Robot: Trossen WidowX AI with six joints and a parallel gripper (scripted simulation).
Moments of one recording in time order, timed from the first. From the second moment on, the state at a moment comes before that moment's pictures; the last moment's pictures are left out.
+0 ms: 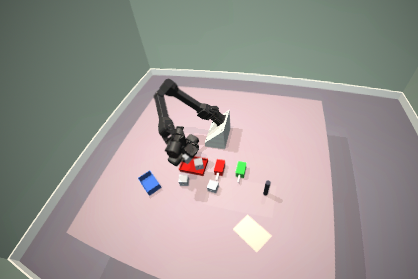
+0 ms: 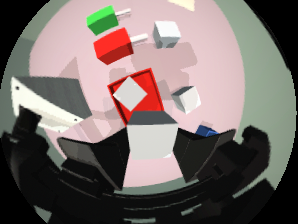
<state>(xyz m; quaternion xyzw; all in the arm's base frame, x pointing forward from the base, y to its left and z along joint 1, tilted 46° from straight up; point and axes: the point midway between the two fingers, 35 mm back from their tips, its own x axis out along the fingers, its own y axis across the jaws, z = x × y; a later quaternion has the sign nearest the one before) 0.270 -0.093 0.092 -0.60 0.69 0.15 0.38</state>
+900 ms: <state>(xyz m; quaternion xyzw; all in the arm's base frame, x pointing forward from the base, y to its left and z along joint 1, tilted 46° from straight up) 0.258 -0.127 0.077 -0.60 0.69 0.14 0.38</state>
